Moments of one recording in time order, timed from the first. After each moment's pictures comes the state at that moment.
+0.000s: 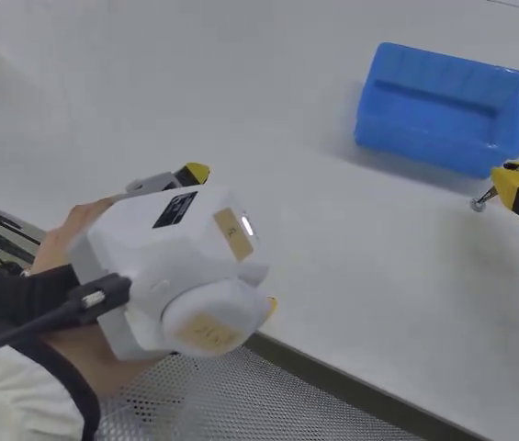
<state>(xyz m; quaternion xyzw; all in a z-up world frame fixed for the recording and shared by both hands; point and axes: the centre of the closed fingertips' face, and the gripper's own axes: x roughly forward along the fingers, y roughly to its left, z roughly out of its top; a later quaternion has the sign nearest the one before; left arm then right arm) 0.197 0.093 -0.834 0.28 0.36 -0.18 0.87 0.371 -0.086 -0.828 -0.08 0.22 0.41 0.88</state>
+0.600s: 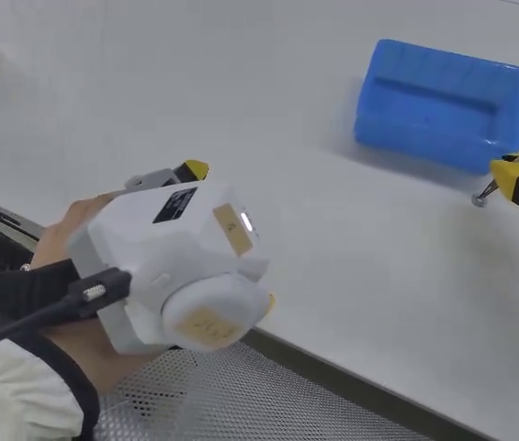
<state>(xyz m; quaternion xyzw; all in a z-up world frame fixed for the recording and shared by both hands) 0.196 0.093 -0.836 0.28 0.37 -0.18 0.87 0.378 -0.087 -0.831 -0.10 0.22 0.42 0.87</state>
